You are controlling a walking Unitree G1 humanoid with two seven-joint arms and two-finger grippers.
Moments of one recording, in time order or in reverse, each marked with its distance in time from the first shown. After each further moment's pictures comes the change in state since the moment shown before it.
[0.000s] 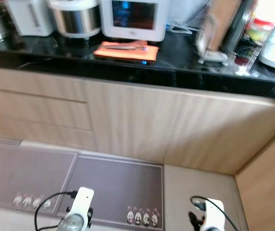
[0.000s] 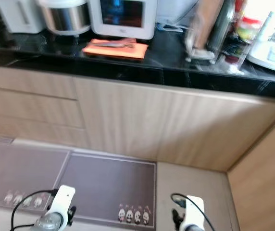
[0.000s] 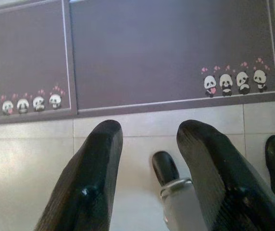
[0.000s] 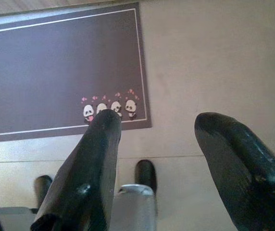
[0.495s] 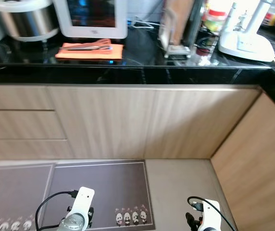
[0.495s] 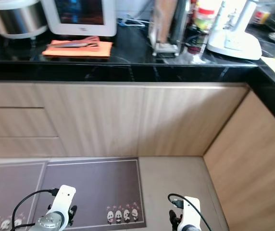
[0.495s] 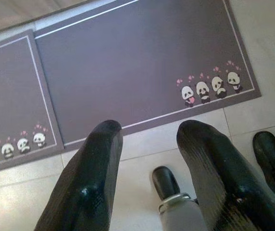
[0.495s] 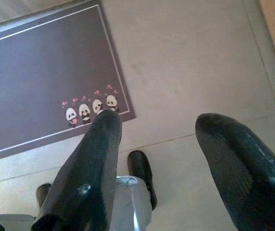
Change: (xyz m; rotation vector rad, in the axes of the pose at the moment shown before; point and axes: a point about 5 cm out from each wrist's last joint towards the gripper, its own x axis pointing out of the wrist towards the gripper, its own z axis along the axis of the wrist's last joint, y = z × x) left arm 0.000 -0.001 0.001 -0.002 -0.004 -0.003; right arm 0.000 0.002 -0.002 -0.005 0.014 -0.002
